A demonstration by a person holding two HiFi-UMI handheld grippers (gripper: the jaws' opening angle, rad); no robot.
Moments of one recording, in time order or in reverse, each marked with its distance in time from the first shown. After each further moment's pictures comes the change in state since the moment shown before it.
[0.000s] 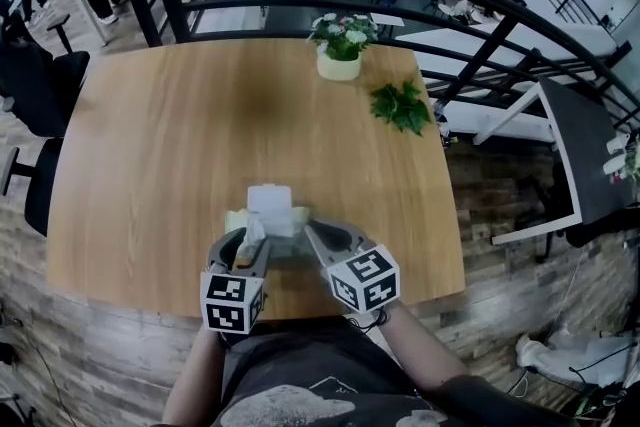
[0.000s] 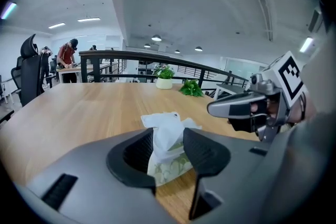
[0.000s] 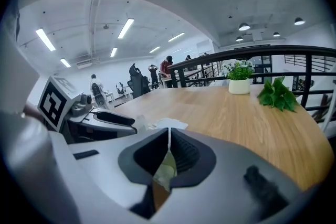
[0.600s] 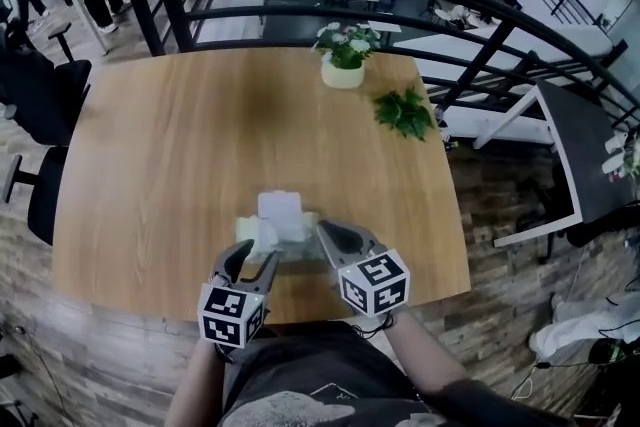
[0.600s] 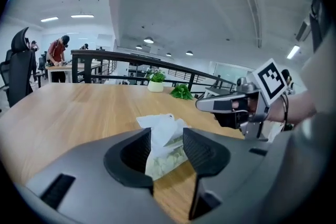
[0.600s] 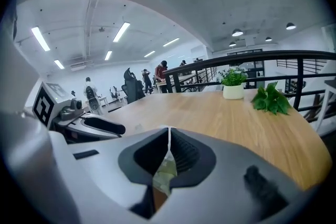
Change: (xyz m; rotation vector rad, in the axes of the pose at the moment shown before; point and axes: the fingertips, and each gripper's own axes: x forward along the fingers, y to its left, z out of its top) left arm -0.024 -0.004 0.000 0.016 -0.032 -0.127; right arm -0.005 0.000 0.014 0.020 -0.057 -0.075
